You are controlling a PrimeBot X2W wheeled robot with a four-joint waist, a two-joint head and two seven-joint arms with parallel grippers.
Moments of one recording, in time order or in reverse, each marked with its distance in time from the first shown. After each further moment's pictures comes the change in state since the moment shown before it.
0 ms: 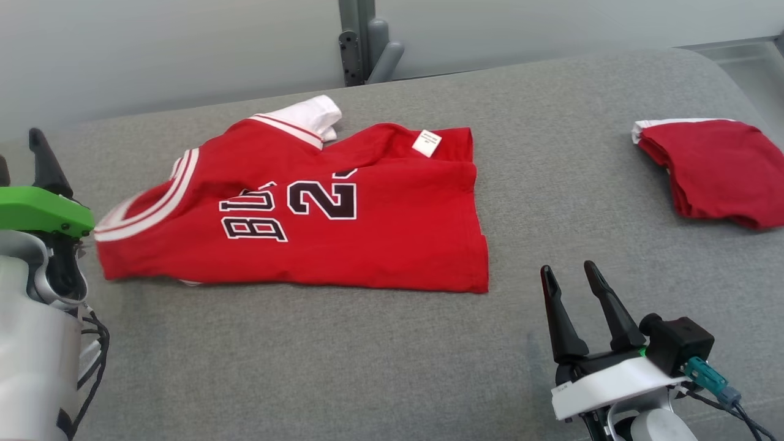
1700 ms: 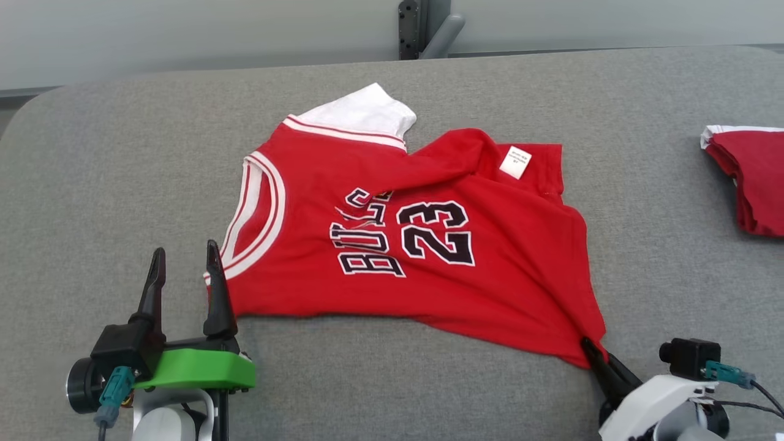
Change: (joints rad) left arm 0.703 -0.293 0.129 -0.887 0.732 0.053 -0.001; right arm -0.158 -0.345 0.423 0.448 0.654 0.002 -0.001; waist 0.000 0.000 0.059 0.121
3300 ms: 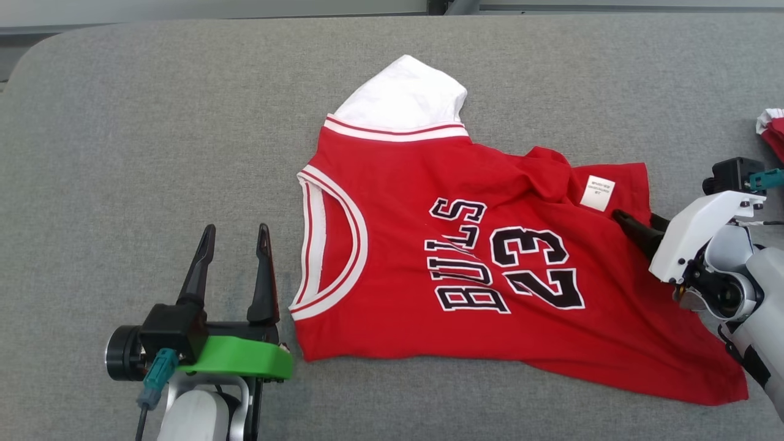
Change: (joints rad) left arm -0.043 0.000 -0.110 -0.004 0.035 -0.014 0.000; right arm -0.442 -0.113 -0.081 0.136 0.091 -0.002 0.552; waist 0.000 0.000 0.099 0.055
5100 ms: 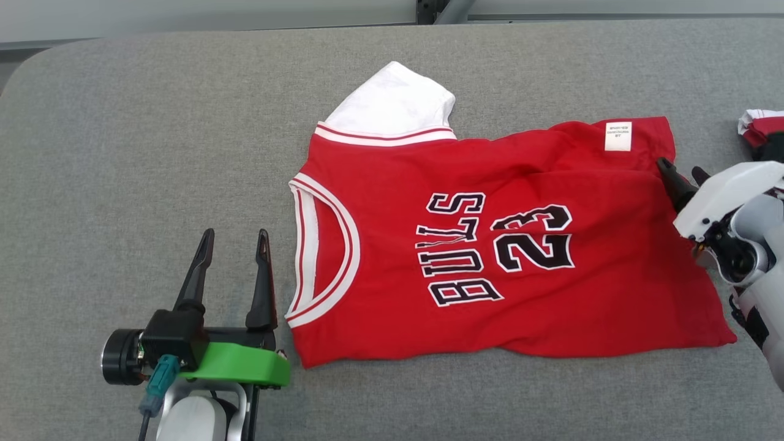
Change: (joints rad) left arm 0.014 0.000 0.013 -0.009 0.042 -0.015 0.000; right arm -0.129 0.069 -0.123 0.239 -0.095 0.000 -0.208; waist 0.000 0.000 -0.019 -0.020
